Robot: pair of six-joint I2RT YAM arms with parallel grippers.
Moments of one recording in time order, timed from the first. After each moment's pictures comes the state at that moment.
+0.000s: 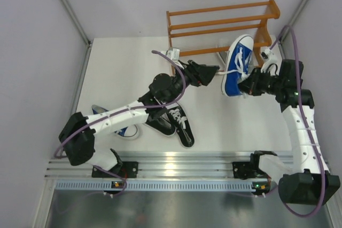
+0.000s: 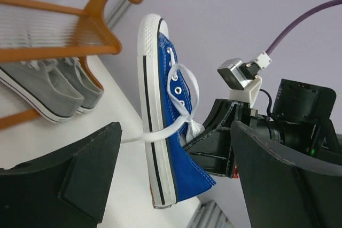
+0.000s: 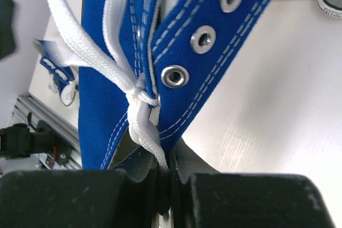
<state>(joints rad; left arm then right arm) -0.94 1.49 1.04 0.69 -0.15 -0.78 -0.07 0.99 1.04 -0.68 -0.71 0.17</state>
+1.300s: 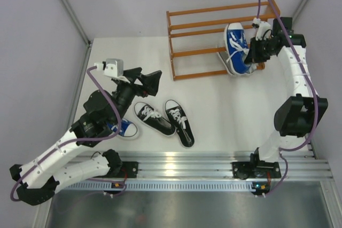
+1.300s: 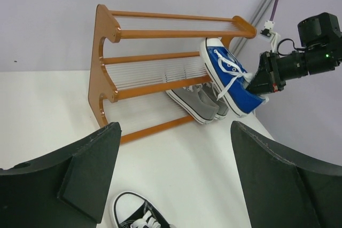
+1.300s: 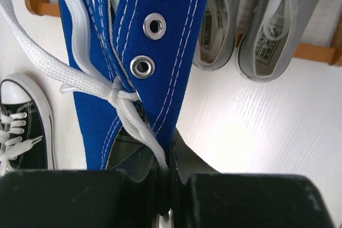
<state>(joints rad) -0.93 0.77 1.00 -0.06 -0.50 -0.28 -0.07 1.72 1.75 -0.99 -0.43 -0.19</state>
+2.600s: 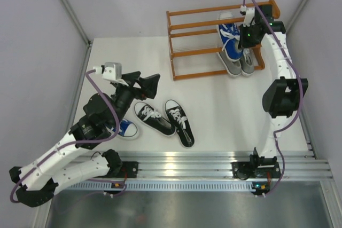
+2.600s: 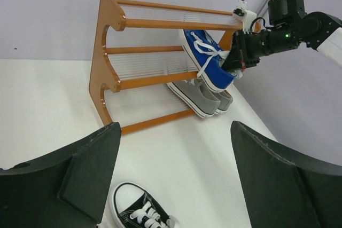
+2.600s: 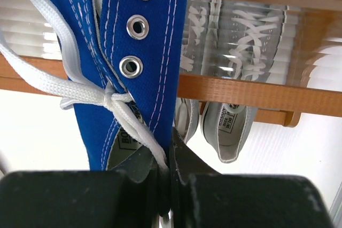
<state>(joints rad) -0.93 0.73 0.96 -0.08 -0.51 -0.32 0.05 2.04 2.13 -0.93 -0.19 -0.13</state>
